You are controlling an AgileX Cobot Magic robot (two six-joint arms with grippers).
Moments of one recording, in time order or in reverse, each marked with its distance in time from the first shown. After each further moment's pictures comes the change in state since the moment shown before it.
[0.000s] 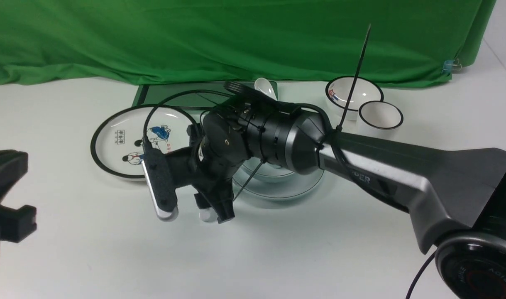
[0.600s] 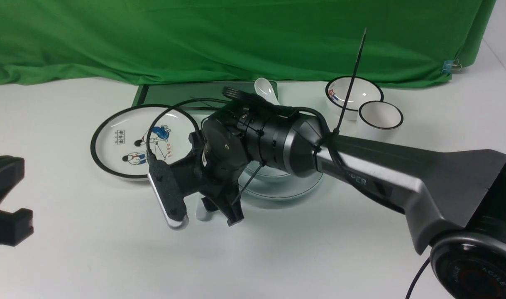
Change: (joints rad) right arm -0.001 0.015 0.005 -0.033 -0.001 -0.066; left arm 0.000 -0.007 0.000 -0.008 0.029 -0.019
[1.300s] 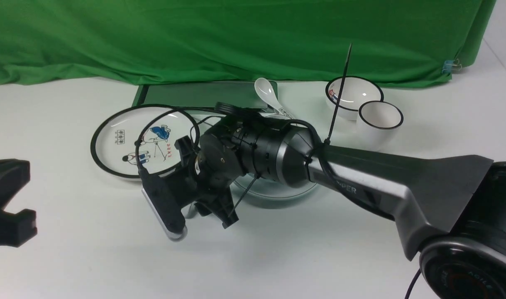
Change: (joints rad) right arm 0.018 0.027 0.019 0.014 -0.097 -0.129; left arm 0.000 0.000 0.000 -0.047 0.000 0.001
